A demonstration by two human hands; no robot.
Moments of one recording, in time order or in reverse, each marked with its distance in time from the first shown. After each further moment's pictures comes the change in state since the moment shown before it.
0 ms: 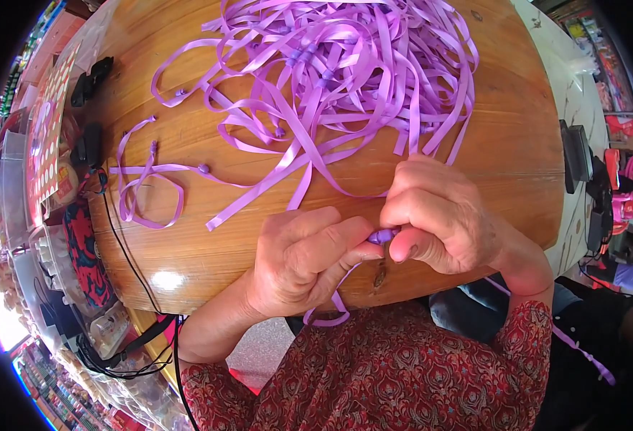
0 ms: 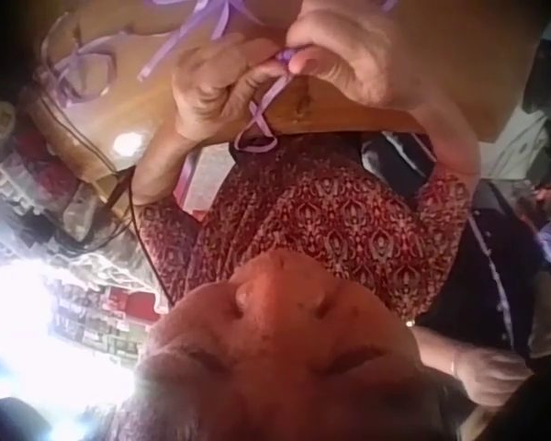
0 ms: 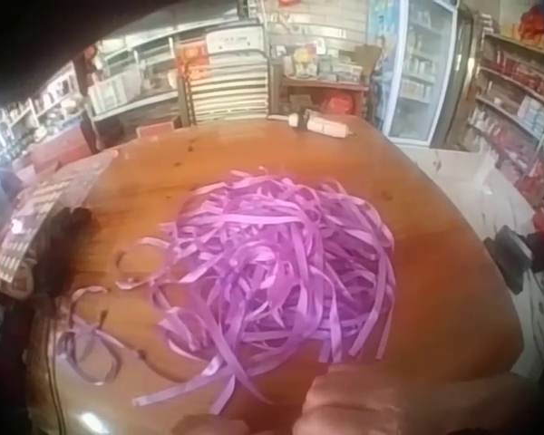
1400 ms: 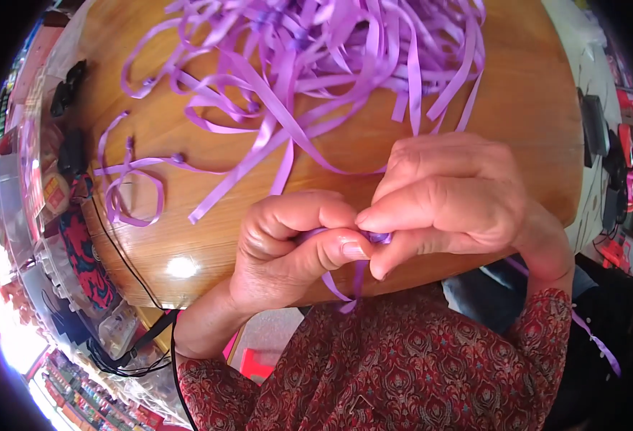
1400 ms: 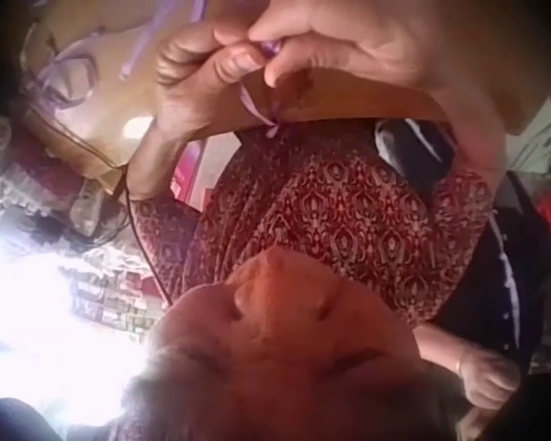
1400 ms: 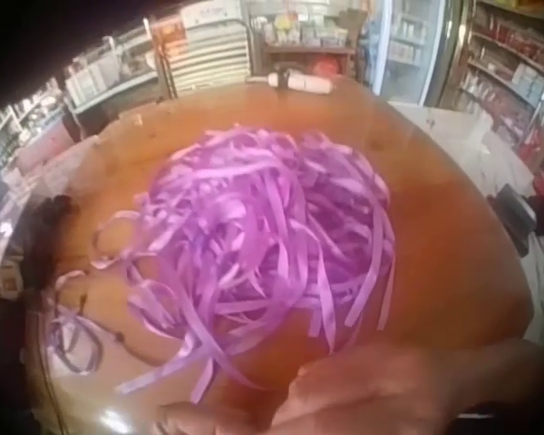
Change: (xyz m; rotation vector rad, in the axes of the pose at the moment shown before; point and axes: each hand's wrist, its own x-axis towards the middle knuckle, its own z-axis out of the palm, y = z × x) left_hand -0.012 0.001 0.008 -0.972 -0.033 -0.677; right_hand -0.002 0.009 0.007 0.246 0.094 -0.058
